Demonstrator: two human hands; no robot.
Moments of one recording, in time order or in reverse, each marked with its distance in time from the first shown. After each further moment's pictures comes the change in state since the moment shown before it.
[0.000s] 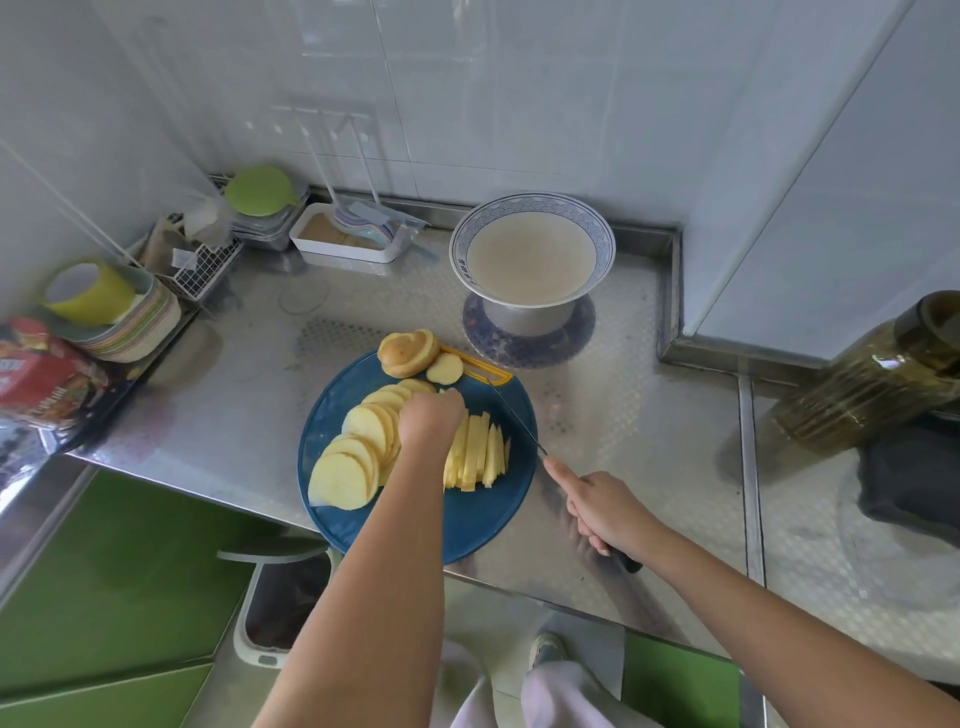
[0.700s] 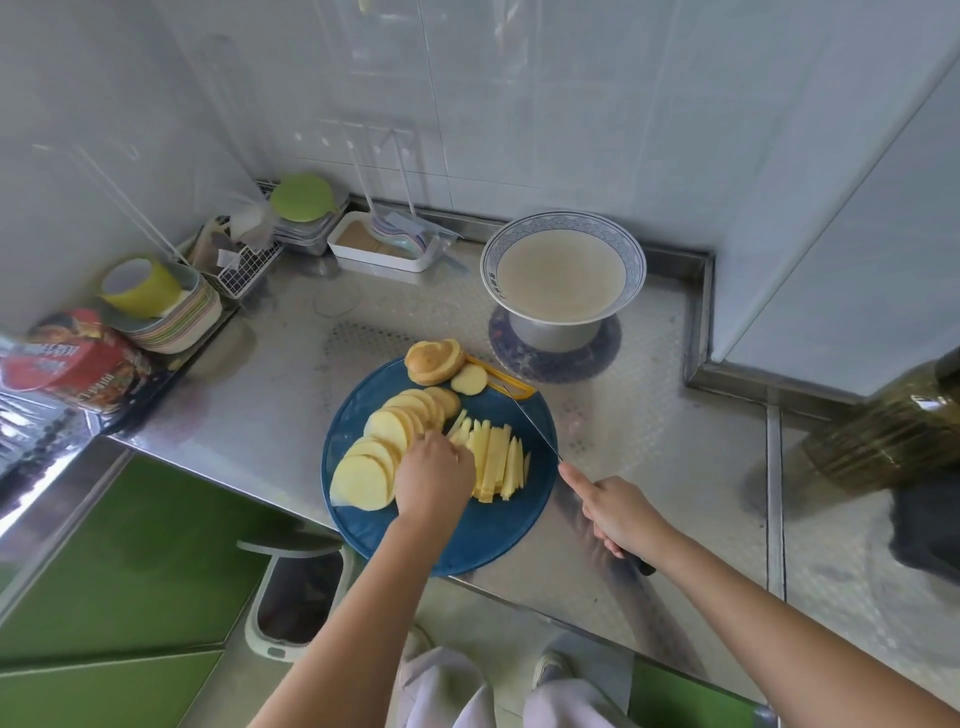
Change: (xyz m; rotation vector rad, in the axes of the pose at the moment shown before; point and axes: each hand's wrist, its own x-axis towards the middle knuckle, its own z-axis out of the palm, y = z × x) left_hand -0.040 -0.050 -0.004 0.172 0.238 0.278; right_hand 0.013 -0.008 -0.008 -0.105 0.008 -0.042
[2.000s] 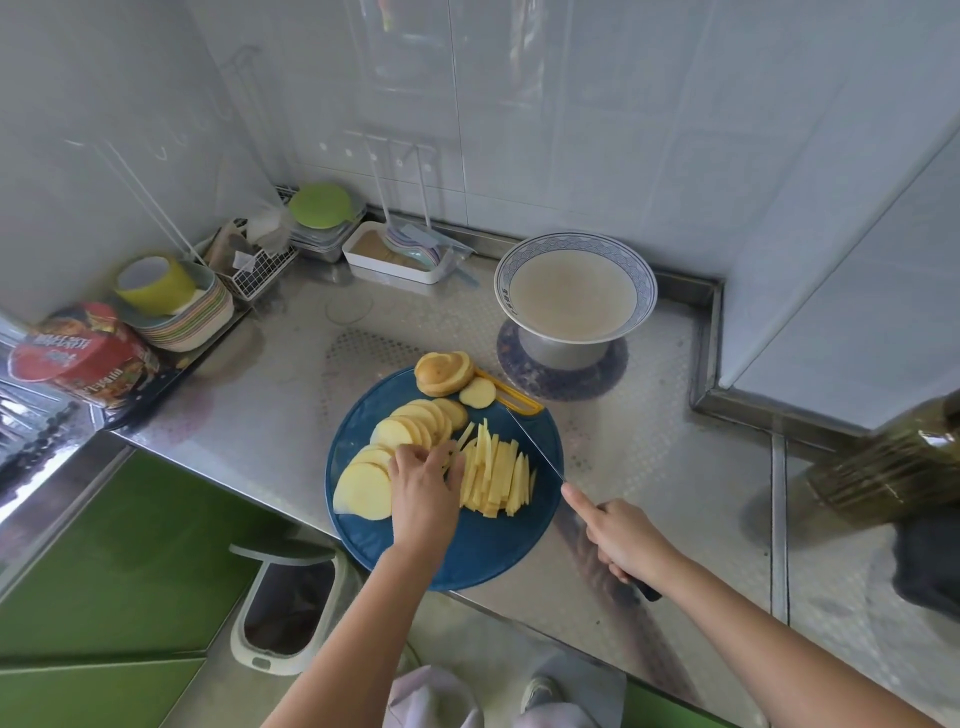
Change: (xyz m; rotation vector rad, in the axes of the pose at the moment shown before) left_hand 0.001 -0.032 0.016 -0.099 0.120 0.120; right_hand -0.002 -0.003 0.002 -0.048 -0.005 0.028
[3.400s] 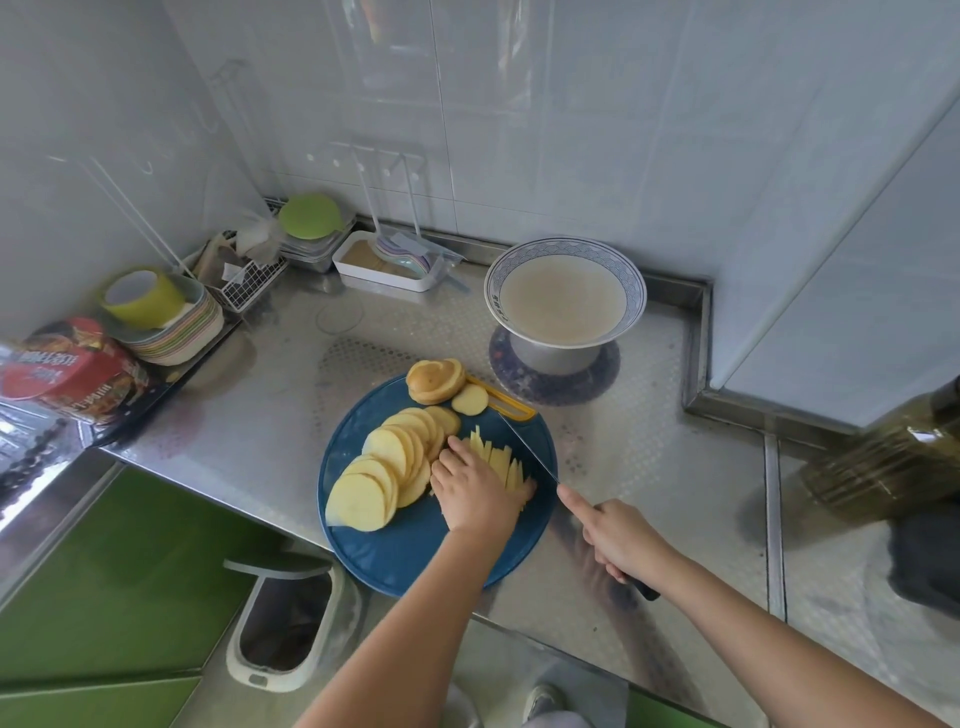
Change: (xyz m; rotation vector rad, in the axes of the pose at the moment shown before) left_hand 0.003 0.058 0.040 0.387 -0.205 -0.171; right_hand 0.000 -0.003 -0.004 0.007 0.004 -0.013
